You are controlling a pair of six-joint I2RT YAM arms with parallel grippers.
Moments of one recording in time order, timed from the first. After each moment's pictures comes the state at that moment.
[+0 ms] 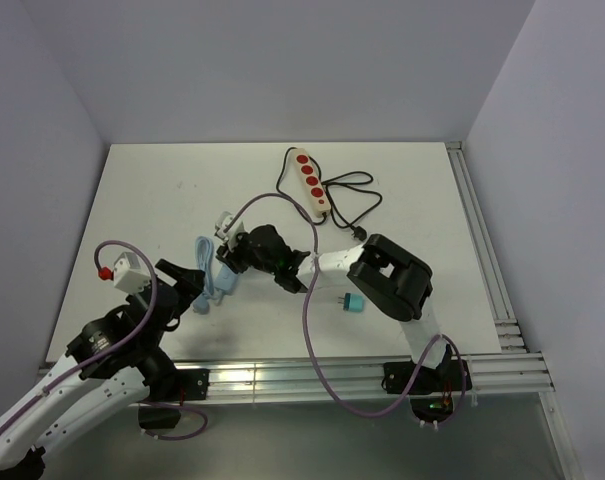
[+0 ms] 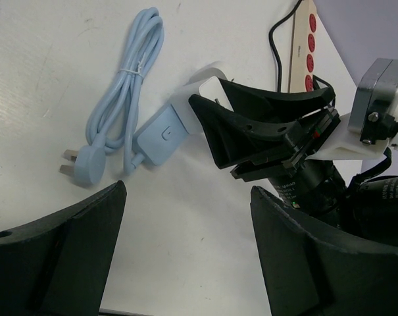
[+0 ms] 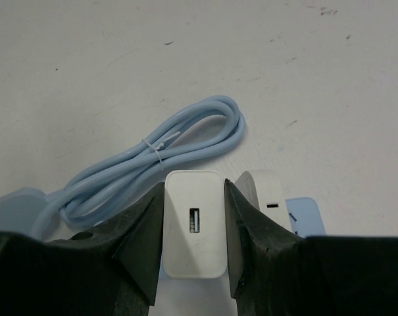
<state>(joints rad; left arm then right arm) -0.83 0.39 0.61 -0.87 -0.69 -1.31 1.00 2.05 1.18 0.58 -0.07 -0.10</state>
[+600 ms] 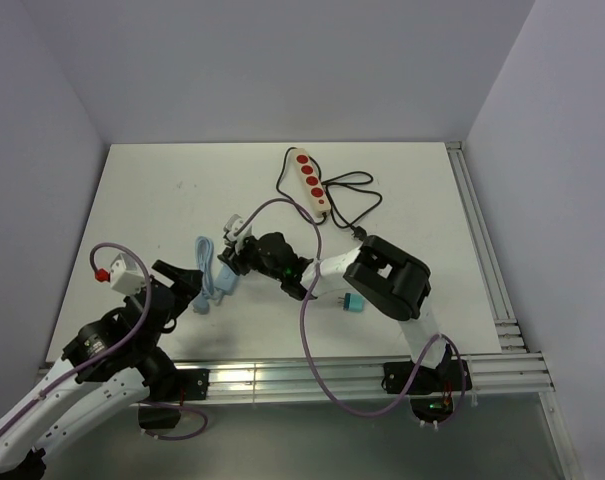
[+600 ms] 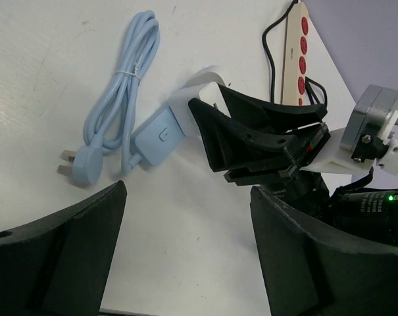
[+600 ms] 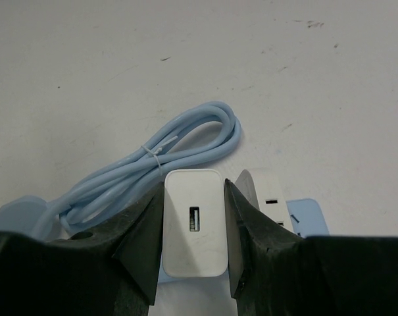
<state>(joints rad) -0.83 0.36 0.61 -0.88 -0.69 -1.30 1.00 2.07 1.07 0.79 -0.05 -0.05</state>
